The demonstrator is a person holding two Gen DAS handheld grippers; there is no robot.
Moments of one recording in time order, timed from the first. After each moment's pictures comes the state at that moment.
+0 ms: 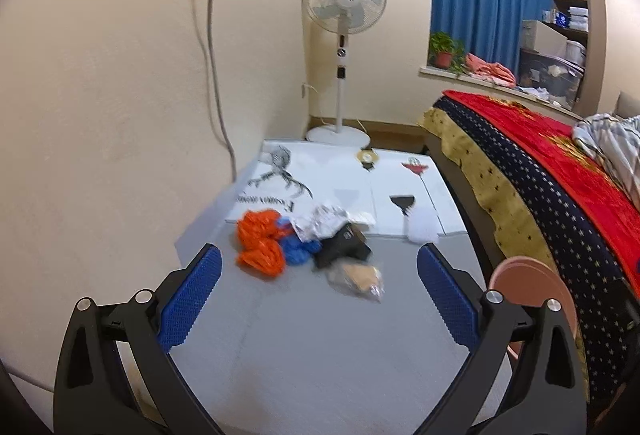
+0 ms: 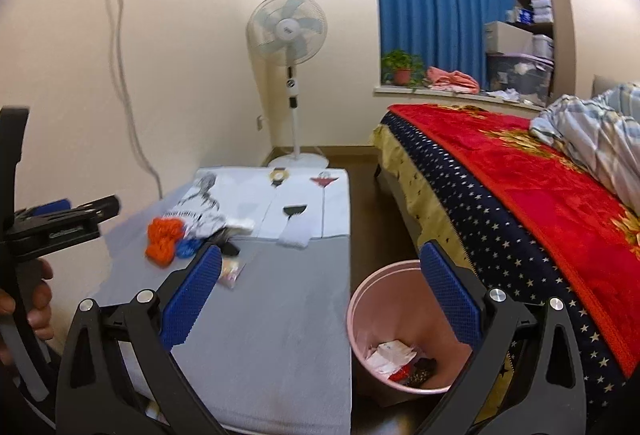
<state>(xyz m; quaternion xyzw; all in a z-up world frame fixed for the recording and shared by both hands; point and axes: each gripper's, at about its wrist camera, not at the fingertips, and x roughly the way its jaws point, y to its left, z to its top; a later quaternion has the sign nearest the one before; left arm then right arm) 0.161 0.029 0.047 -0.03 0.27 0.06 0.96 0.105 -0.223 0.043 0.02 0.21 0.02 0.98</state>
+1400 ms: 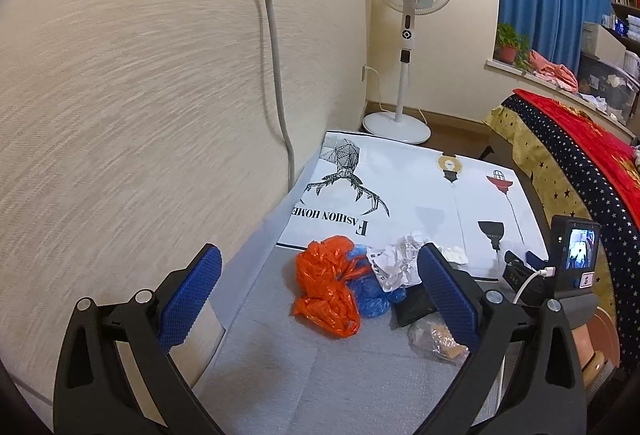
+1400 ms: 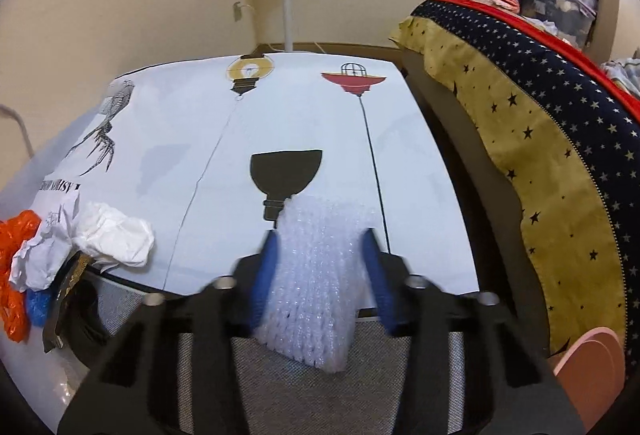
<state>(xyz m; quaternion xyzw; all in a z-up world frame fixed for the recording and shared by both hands) 0.273 0.109 0.019 -0.05 0.31 0.14 0.94 0.451 -0.146 -0.137 -0.01 0.39 0.02 0.92</state>
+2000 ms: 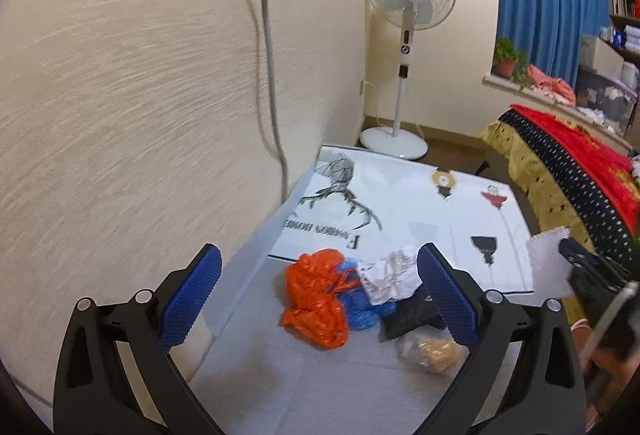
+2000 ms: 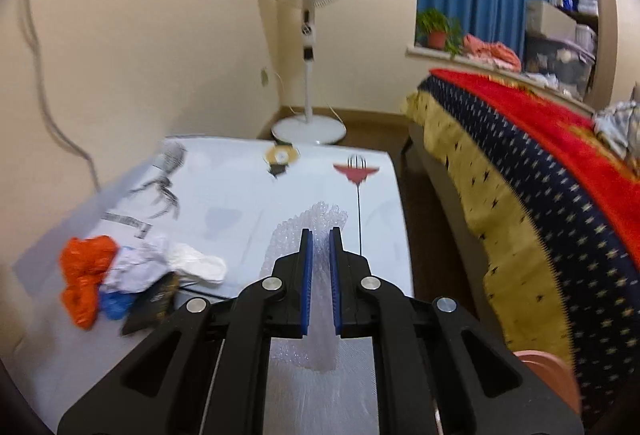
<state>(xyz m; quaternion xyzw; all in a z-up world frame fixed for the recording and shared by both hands) 0.270 0.100 0.023 -0.06 0.28 0.14 0.95 0.362 -0.159 -0.025 -0.02 0.28 0.05 0.96</state>
